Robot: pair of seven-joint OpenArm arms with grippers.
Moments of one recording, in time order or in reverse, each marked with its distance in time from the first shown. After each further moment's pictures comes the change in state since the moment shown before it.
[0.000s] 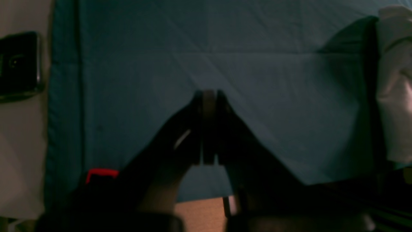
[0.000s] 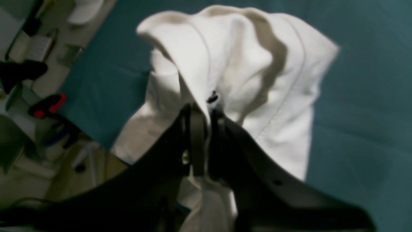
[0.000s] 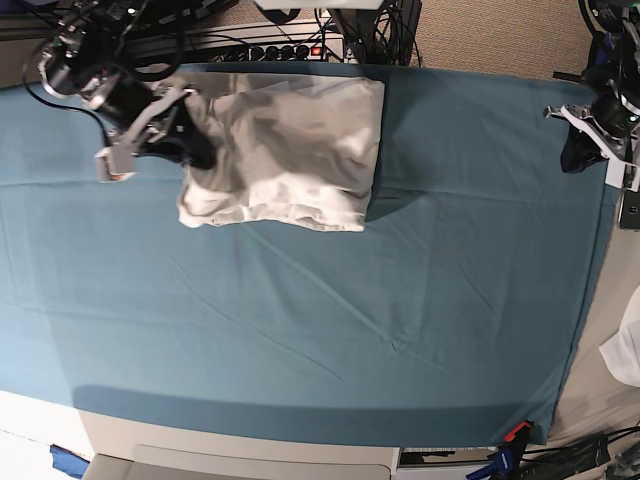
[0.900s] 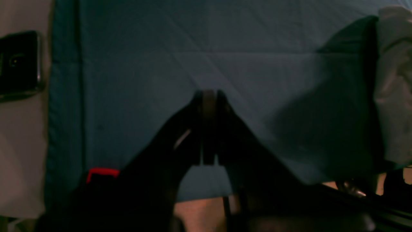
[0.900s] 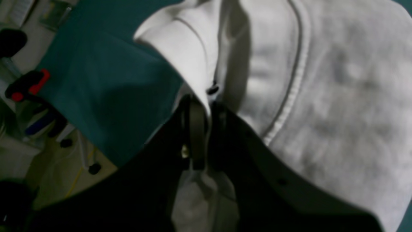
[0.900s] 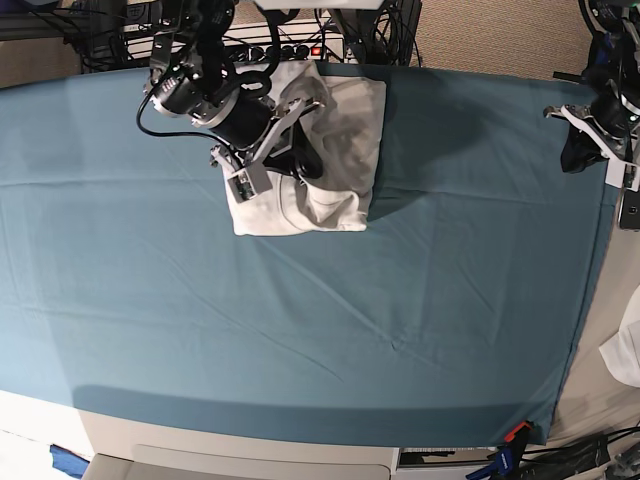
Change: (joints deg) left arm 0.0 0.0 0.0 0.0 0.0 0.0 0.0; right arm 0.2 -6.9 -30.8 0.0 -35.2 -11.0 18.3
